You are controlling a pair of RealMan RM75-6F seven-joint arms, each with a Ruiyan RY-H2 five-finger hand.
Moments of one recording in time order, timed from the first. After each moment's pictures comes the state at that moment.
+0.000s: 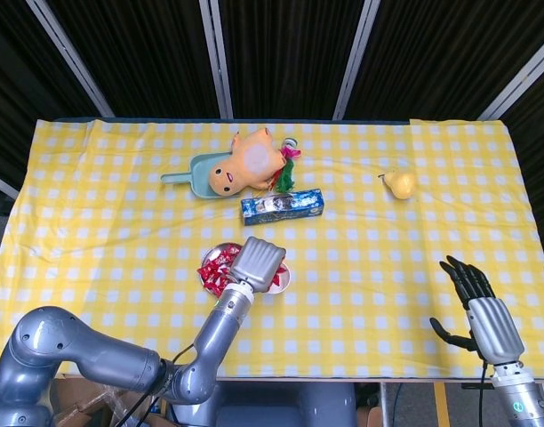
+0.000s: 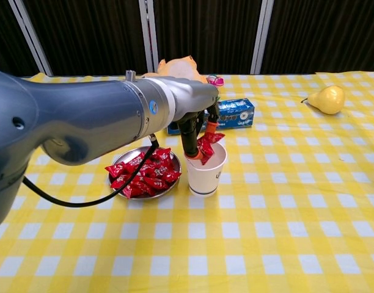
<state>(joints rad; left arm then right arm) -1.25 -1.78 -0.32 -1.74 0.33 1.27 1.08 0.12 -1.10 0.00 -1.68 -1.61 1.45 0.25</state>
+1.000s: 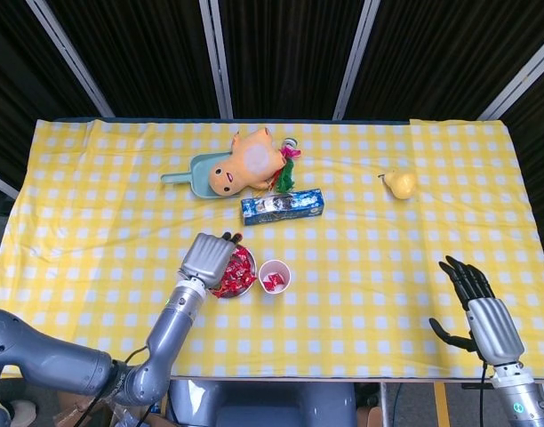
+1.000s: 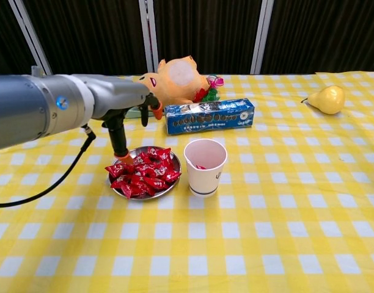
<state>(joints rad) -1.10 -1.58 -0.18 -1.90 0.35 1.31 1.01 0.12 -1.10 0.00 -1.68 -1.62 1.46 0.25</state>
